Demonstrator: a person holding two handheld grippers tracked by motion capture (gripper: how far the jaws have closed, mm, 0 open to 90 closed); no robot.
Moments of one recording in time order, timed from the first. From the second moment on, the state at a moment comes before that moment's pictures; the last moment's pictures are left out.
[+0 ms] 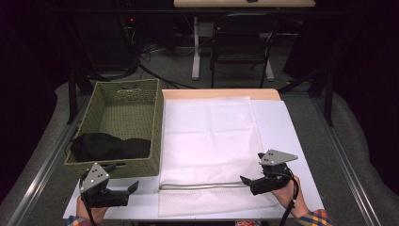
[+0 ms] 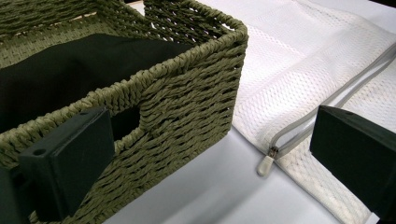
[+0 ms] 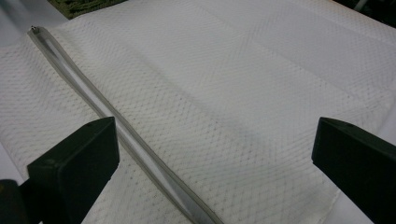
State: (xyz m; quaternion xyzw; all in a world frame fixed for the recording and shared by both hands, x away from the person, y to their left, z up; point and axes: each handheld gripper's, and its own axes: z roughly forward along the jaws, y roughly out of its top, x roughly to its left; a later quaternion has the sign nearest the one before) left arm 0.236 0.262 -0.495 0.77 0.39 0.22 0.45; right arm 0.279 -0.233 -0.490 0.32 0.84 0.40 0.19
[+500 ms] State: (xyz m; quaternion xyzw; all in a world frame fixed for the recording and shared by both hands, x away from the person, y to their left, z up) left arm 0.237 0.262 -0.497 0.78 0.40 0.22 0.44; right arm 0.298 -0.204 -0.502 0.30 0.86 0.37 0.16
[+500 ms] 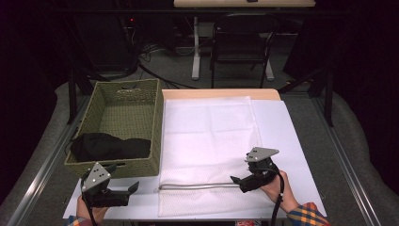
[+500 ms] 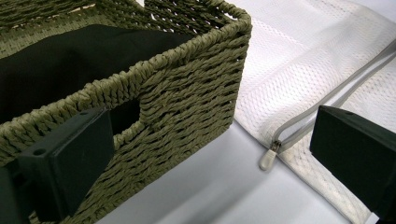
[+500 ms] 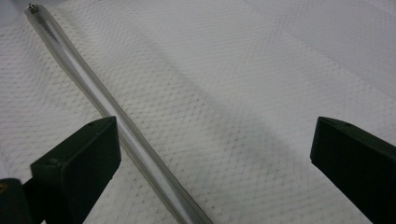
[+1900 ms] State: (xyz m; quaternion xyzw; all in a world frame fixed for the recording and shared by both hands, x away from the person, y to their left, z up) left arm 0.236 0.266 -0.495 0.77 0.41 0.22 0.44; right arm 0.329 -0.162 -0.538 0.28 0.91 0.29 0.10
